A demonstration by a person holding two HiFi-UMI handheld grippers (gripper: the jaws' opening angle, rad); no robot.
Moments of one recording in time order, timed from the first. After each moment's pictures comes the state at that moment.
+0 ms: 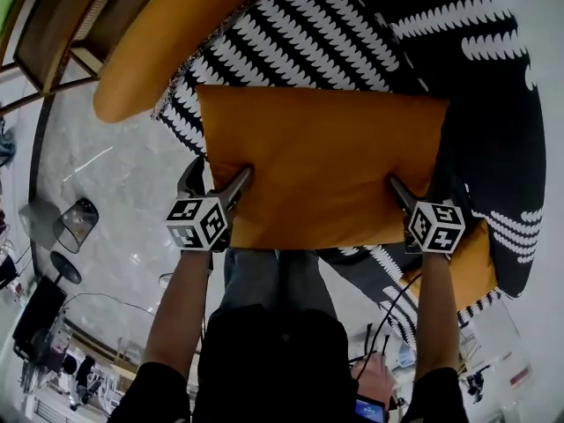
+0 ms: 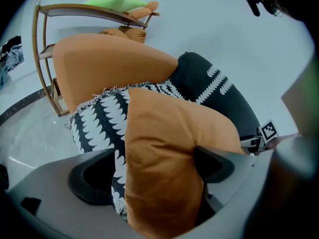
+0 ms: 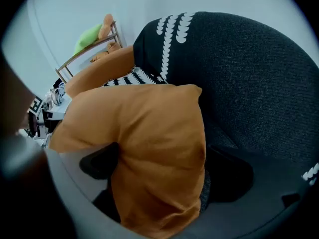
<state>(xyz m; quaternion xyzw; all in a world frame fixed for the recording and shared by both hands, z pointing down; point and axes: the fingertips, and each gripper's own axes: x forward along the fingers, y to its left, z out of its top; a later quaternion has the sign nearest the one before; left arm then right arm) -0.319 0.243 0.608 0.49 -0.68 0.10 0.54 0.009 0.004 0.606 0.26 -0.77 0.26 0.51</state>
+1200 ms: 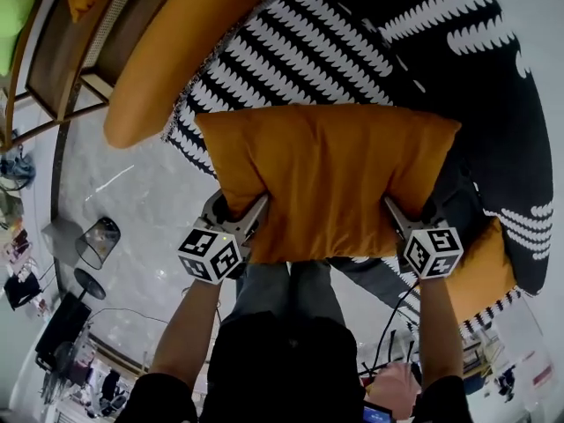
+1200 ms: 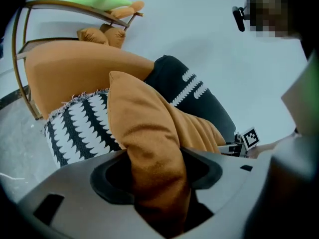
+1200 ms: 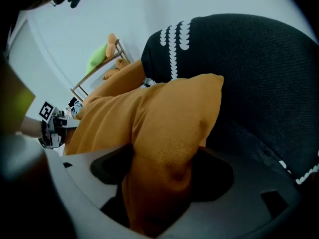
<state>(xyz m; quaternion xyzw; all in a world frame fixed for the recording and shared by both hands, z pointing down) -0.276 0.207 0.551 0.59 -0.61 0.06 0.53 -0.010 0.051 0.570 0.24 -0.80 0.34 0.44</state>
